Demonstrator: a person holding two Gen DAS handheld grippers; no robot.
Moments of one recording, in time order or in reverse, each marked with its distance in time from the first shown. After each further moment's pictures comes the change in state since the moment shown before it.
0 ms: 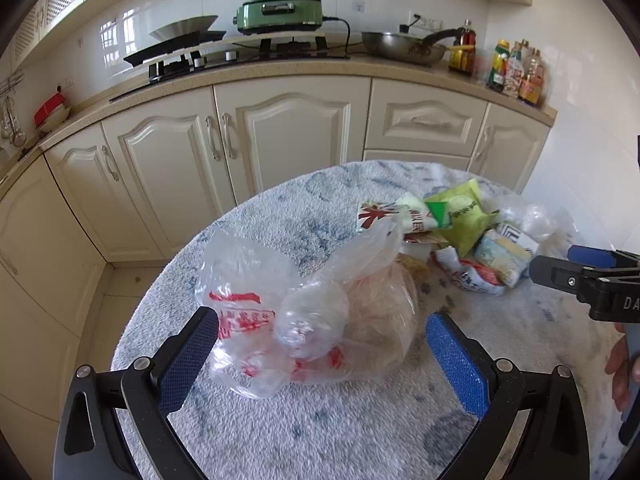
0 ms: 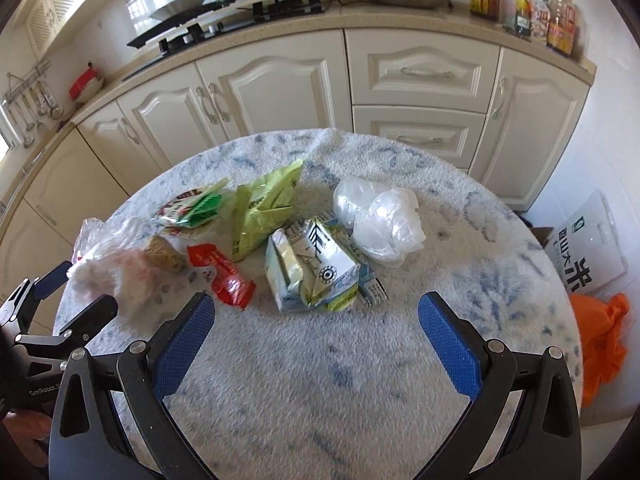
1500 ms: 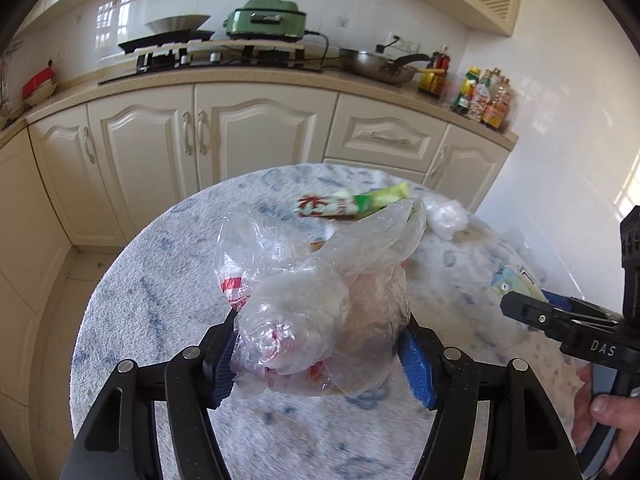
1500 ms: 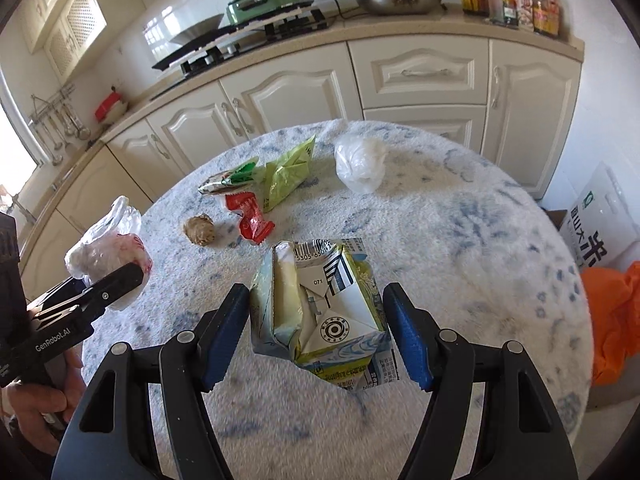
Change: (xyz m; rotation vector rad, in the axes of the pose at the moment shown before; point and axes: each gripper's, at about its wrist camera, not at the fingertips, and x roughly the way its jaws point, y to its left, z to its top) left arm -0.056 0.006 -0.048 -0.086 -0.066 -0.160; right arm -0.066 -0.010 -0.063 0.046 -0.078 0.111
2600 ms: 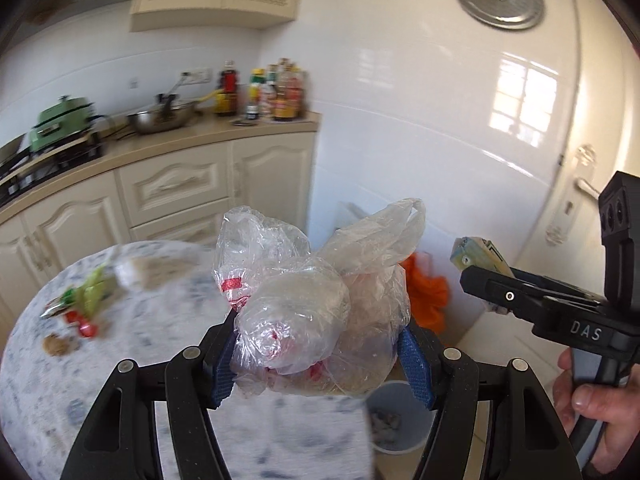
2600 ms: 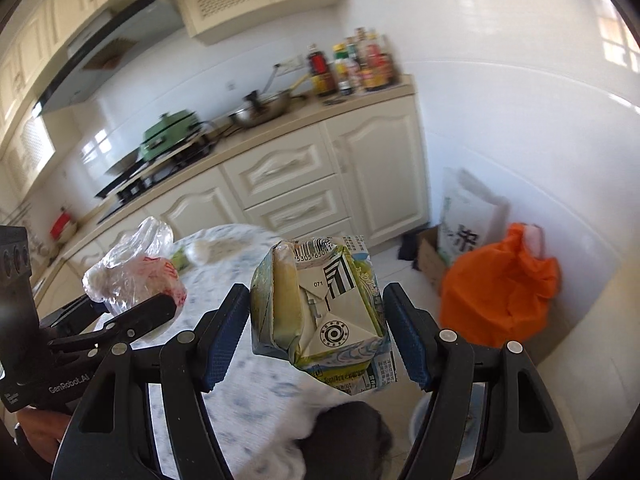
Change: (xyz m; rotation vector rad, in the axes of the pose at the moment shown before) left arm -0.069 -0.276 -0.048 0.424 -0.050 -0.390; right arm -0.251 -0.170 -0.101 0.288 -0.350 -0.225
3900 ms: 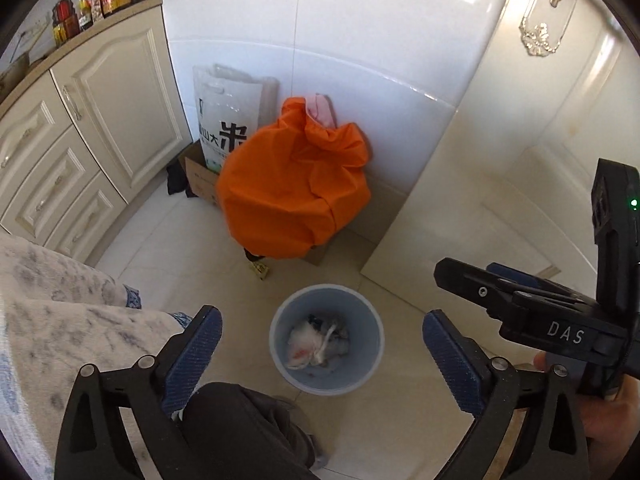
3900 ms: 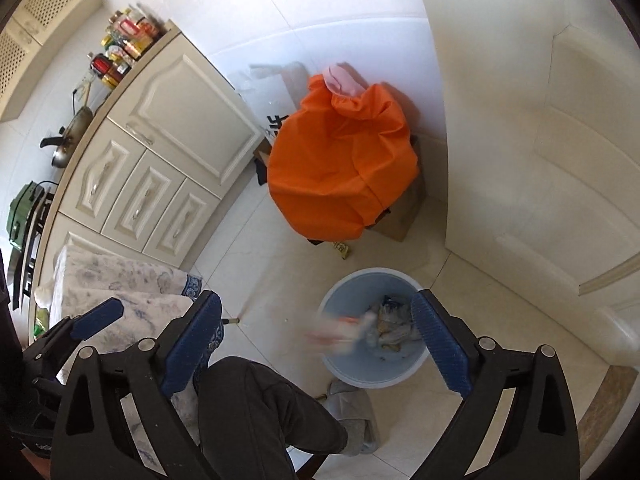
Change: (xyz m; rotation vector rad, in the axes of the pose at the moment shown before) left arm 0.281 -0.212 -0.008 0.256 0.497 -0.177; right arm 0.033 -0.255 -0.126 0.544 0.222 -0.294
